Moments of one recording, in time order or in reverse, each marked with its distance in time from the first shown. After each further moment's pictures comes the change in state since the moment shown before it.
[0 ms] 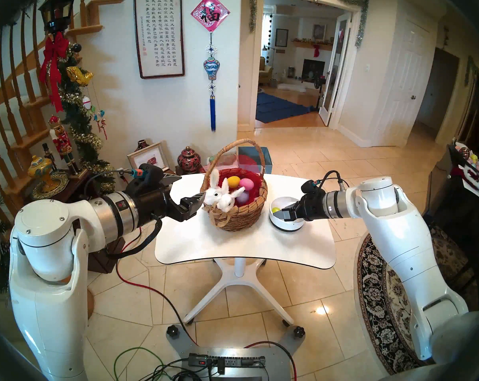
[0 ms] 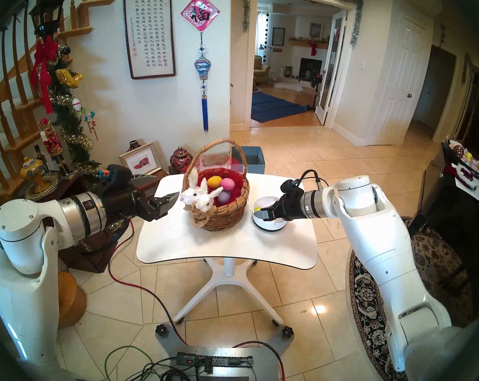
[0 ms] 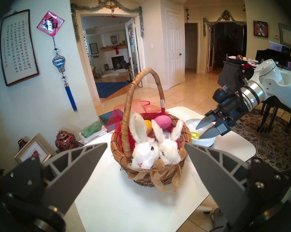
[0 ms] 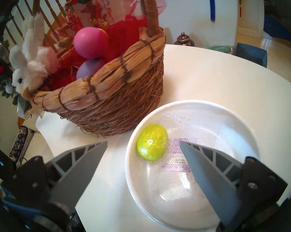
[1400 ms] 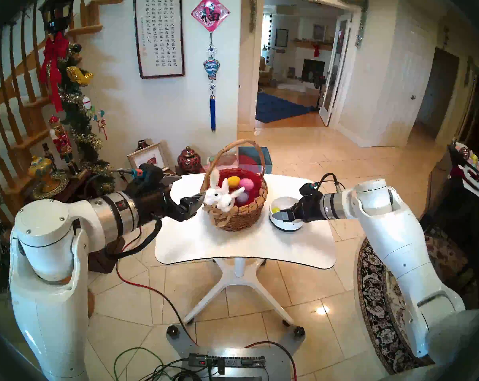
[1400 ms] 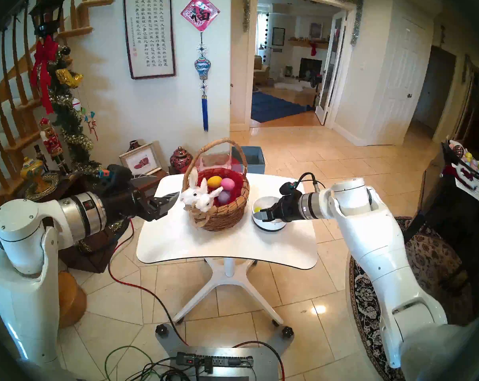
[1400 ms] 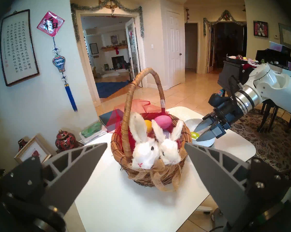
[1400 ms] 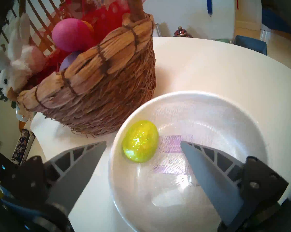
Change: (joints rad) left arm -0.003 -0.009 -0.002 0.000 0.014 0.000 -0.013; right arm 0.040 -0.039 -0.015 0.102 -0.029 -0.026 0.012
